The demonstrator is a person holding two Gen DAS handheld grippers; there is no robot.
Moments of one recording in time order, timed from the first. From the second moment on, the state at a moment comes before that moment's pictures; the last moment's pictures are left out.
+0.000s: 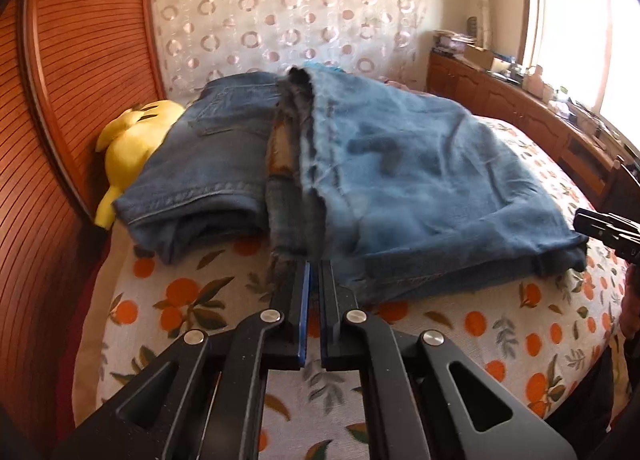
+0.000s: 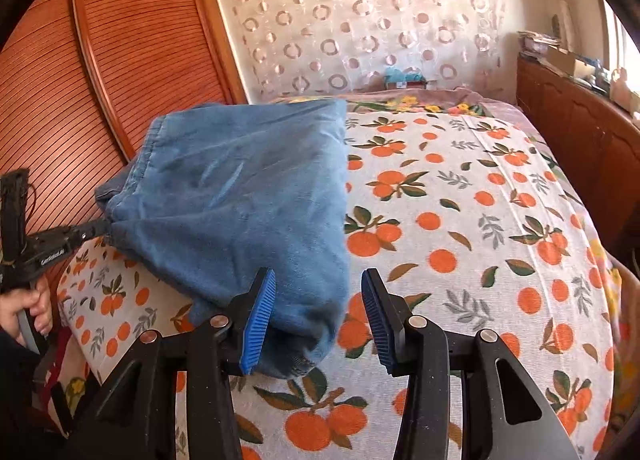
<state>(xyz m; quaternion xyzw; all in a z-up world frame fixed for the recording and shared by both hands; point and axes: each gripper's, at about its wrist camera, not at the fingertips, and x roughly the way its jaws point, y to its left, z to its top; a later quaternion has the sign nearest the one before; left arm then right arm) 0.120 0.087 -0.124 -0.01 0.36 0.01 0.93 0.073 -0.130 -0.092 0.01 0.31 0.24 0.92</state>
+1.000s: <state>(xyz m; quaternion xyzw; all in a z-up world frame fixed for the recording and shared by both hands) 0.262 -0.058 -0.062 0.08 0.38 -0.16 0.91 0.085 -0.126 -0.113 0.03 0.36 0.27 0.89</state>
